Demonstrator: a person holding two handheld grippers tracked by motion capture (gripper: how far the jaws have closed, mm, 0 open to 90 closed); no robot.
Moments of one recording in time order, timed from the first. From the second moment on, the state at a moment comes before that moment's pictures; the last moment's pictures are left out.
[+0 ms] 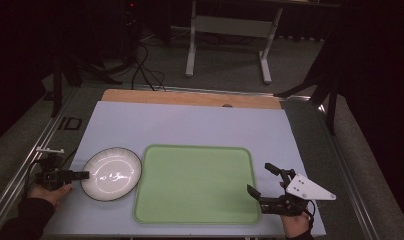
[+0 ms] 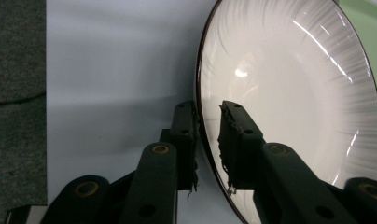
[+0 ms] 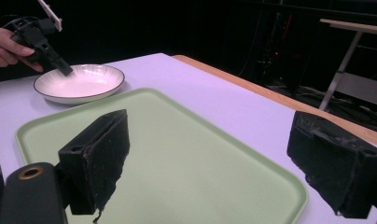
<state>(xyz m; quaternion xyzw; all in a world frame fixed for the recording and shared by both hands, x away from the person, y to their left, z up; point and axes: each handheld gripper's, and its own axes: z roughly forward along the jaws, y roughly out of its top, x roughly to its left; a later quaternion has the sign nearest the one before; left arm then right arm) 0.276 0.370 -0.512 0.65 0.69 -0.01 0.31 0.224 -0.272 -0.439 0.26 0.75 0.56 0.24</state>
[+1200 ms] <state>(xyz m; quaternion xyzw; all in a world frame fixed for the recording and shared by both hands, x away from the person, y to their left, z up) 0.279 0.374 -0.499 0.62 0.72 -0.03 0.32 0.227 -0.276 -0.441 0.27 0.74 0.56 0.24</state>
